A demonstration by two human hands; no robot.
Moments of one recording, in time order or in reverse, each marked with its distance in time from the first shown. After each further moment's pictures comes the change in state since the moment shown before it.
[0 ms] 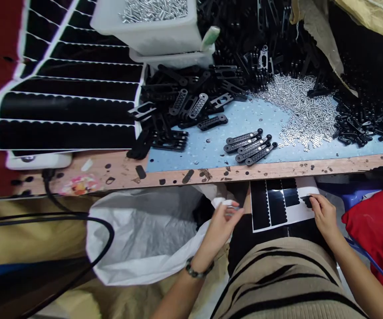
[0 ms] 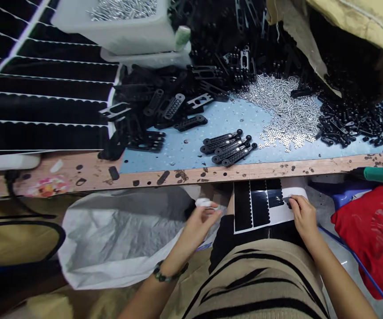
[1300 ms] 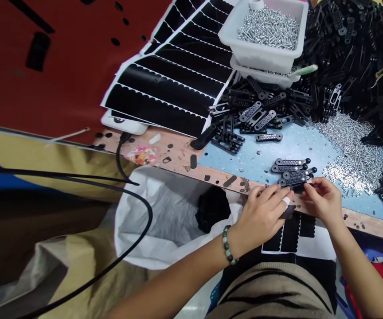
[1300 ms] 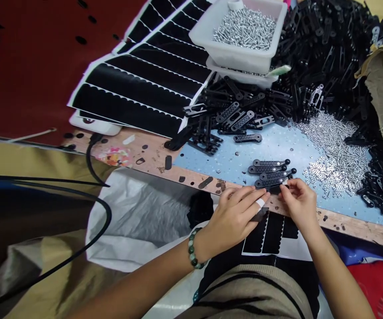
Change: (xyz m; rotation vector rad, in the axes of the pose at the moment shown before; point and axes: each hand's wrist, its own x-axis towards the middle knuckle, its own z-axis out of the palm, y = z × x) left_hand 0.005 0.095 0.014 1.277 0.299 1.070; right_hand 0.128 -0.132 0.054 0.500 -0.272 0.077
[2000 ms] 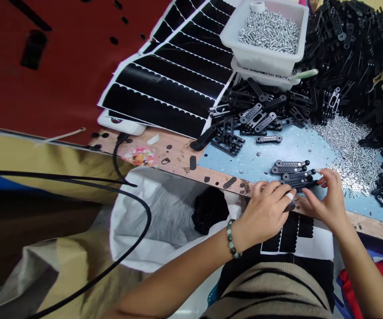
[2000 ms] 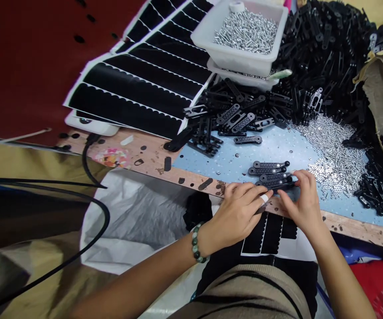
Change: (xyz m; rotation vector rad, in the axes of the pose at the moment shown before) left_hand 0.018 0.001 -0.007 -0.125 -0.042 -0.051; right_hand 0.001 -0.023 -0.015 -0.666 -0.031 -0.595
